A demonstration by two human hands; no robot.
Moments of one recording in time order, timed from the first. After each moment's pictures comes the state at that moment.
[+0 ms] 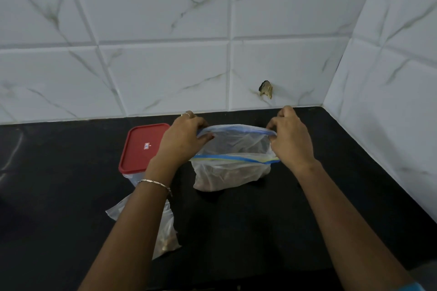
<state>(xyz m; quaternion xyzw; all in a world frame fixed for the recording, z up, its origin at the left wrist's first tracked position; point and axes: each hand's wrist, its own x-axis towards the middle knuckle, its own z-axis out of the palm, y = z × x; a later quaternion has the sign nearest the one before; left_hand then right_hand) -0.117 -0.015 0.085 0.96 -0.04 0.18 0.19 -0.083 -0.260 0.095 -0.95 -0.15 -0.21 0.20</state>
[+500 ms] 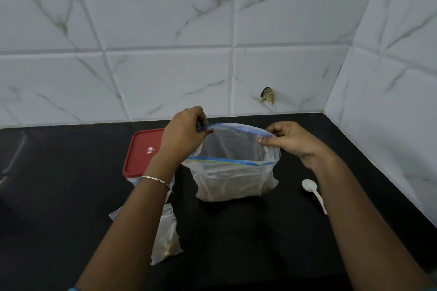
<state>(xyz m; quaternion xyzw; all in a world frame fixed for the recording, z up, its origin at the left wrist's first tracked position) -0.120 -0.015 0.111 0.93 -0.01 0.23 0.29 -0.074 -0.272 0.116 -0.83 -0.13 0.14 0.53</state>
